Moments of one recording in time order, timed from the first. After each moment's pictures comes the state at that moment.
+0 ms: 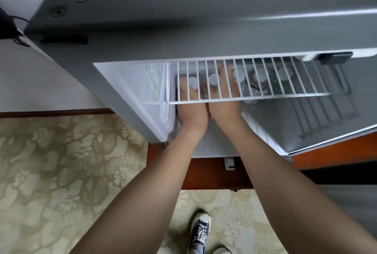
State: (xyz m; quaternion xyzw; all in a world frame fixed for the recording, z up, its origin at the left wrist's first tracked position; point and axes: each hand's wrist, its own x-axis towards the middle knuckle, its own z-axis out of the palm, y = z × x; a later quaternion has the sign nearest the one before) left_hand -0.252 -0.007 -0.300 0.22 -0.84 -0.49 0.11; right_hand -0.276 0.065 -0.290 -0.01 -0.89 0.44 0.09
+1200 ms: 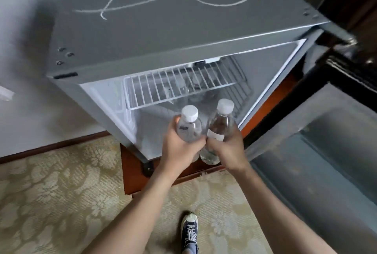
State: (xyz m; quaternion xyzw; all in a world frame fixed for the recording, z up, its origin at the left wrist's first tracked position) left_hand -0.121 0.037 -0.245 0.02 -0.75 -0.66 0.01; right_hand -0.110 0.184 -0.231 -0.03 -0.73 0.68 0.01
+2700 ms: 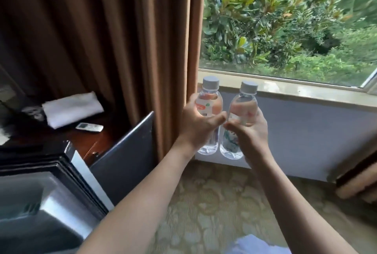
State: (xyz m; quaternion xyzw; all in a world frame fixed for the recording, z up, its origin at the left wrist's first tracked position) left_hand 0.319 0.586 -0.022 -0.48 -0.47 -0.68 -0.29; right_hand 0.463 0.625 -0.034 -0.37 -0.57 0.48 0.55
